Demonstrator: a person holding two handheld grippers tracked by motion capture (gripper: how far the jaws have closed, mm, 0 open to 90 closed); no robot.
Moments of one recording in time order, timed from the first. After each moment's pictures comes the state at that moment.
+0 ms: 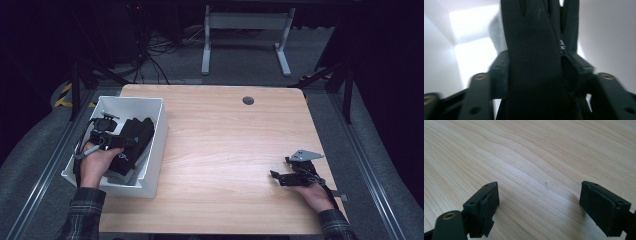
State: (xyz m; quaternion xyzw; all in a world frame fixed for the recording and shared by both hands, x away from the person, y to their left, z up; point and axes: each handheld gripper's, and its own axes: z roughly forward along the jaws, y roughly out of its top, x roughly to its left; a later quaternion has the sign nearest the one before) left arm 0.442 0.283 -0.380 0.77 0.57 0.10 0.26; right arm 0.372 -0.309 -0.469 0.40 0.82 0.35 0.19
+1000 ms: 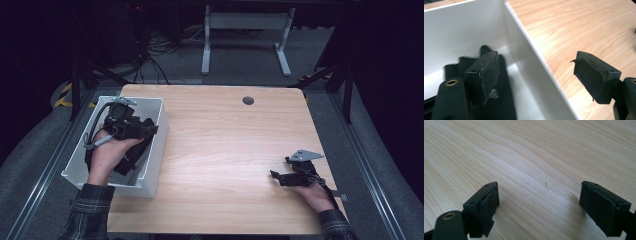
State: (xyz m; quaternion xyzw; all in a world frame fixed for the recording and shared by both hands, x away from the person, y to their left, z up) left arm 0.424 0.218 -0.312 0.80 0.45 0.11 0.37; right arm 0.372 -0.309 -0.469 0.40 0.82 0.35 0.19
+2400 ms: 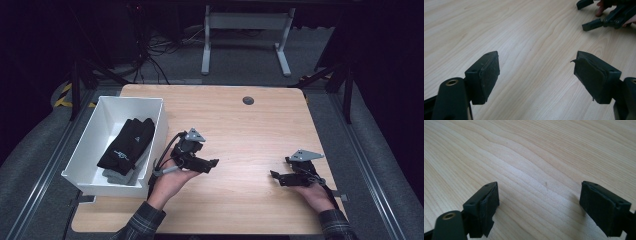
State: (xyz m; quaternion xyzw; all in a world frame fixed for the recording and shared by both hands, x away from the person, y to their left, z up) left arm 0.385 0.068 -0.388 0.86 0.32 0.06 0.39; right arm 0.372 -0.309 -0.469 0.40 0.82 0.35 0.19
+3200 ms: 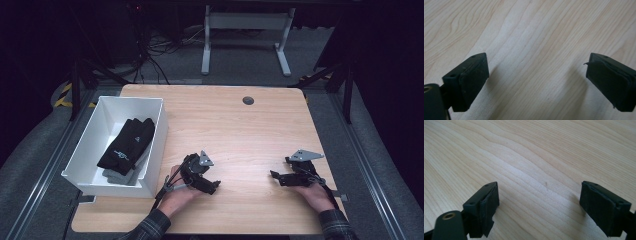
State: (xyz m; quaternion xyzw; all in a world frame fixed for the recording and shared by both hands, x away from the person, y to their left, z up) left arm 0.379 0.050 -0.472 0.89 0.29 0.10 0.33; right arm 0.372 -0.309 -0.469 0.40 0.82 0.35 0.19
